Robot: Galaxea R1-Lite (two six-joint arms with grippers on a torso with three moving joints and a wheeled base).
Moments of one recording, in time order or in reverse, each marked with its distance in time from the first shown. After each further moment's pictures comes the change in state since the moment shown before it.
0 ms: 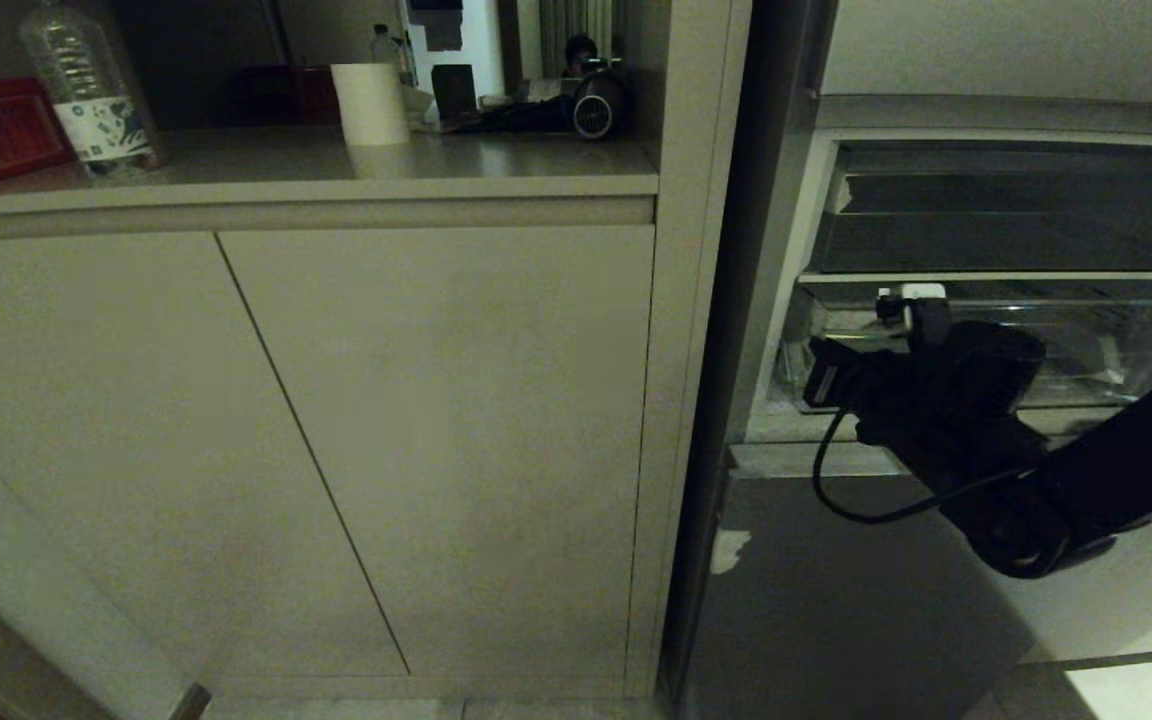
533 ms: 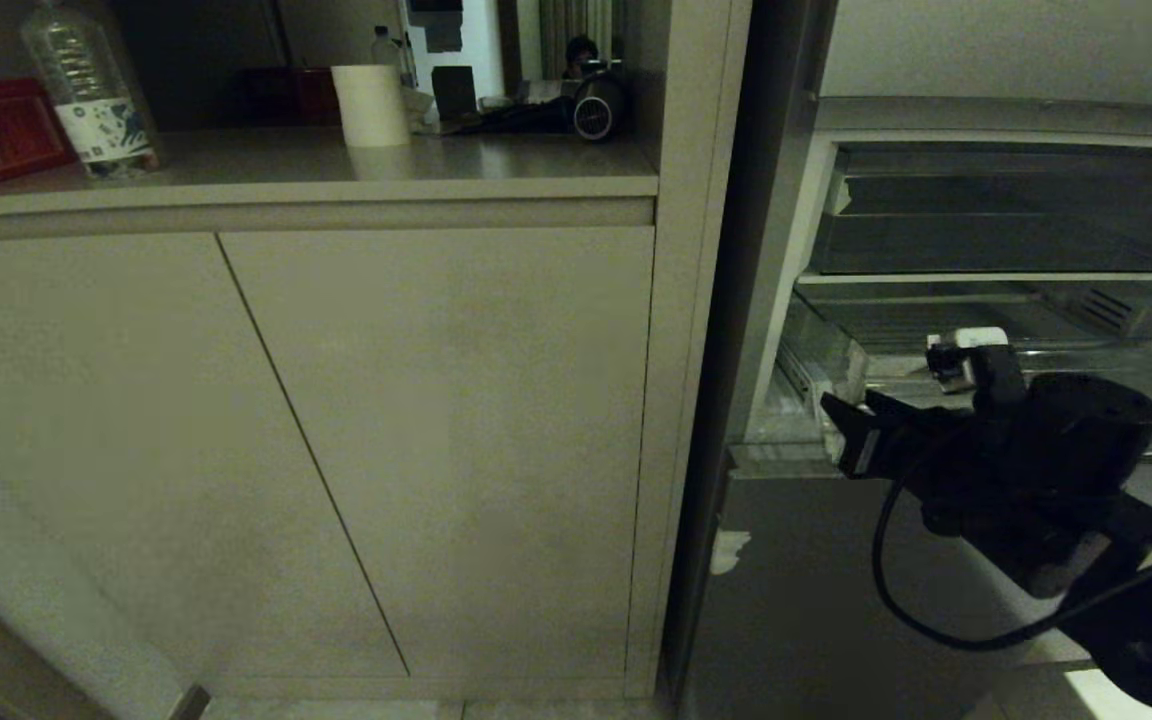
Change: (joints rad) left arm 0.000 0.000 0.000 0.000 0.000 0.000; right arm 0.092 -0.249 0.362 0.000 -0.067 0.001
